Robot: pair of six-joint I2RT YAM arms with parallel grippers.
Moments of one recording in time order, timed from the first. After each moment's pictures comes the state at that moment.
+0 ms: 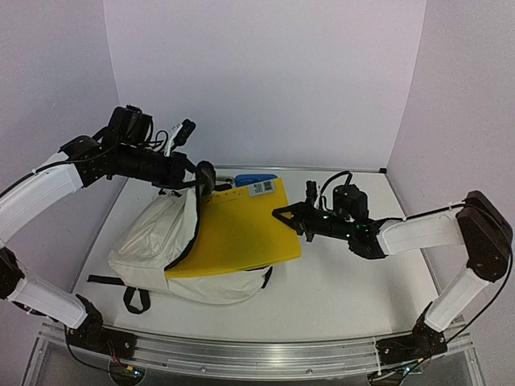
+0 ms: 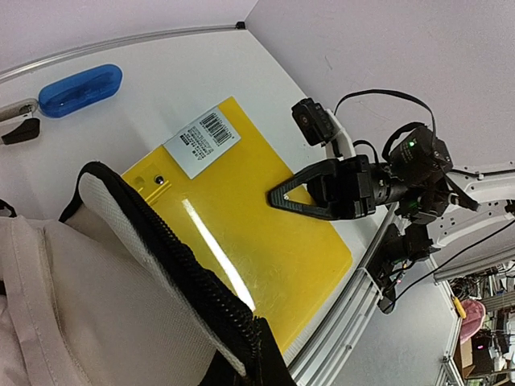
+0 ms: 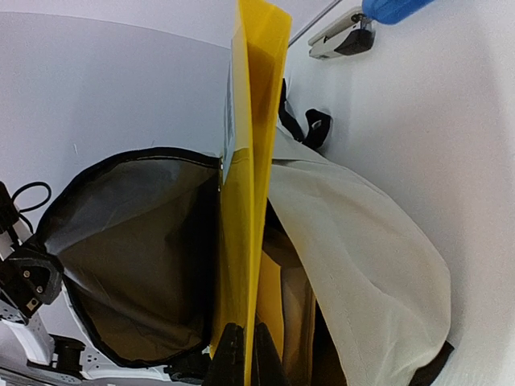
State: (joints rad) left arm -0.64 1.31 1.36 -0.63 0.45 -0.34; right arm 0.75 1.59 0.78 0.60 -0.32 1.17
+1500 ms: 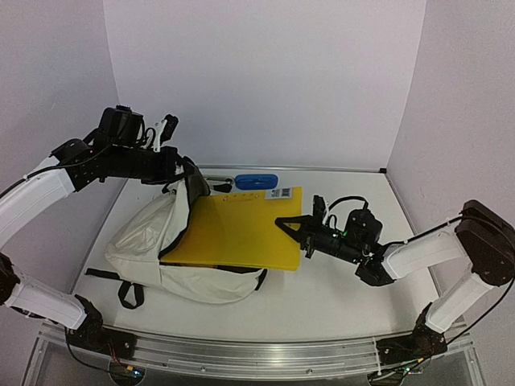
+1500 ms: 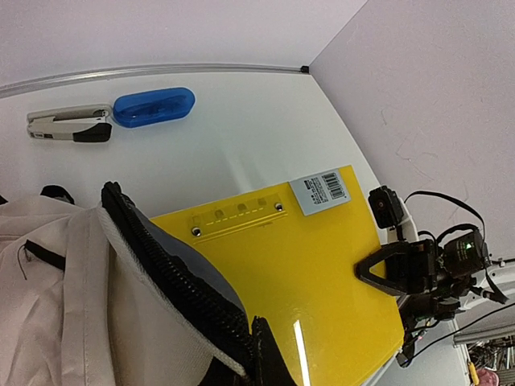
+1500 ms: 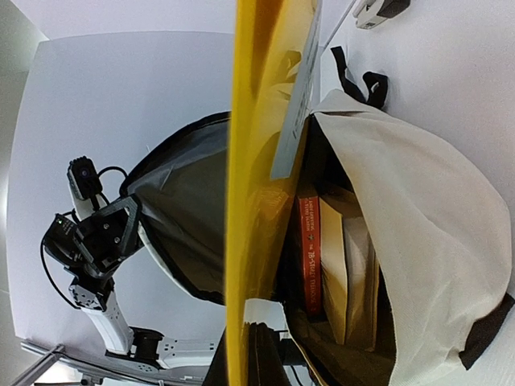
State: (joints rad) left arm -0.63 1.25 1.33 -0.60 0.23 -0.45; right arm 0.83 1.57 0.55 1.03 -0.25 1.43
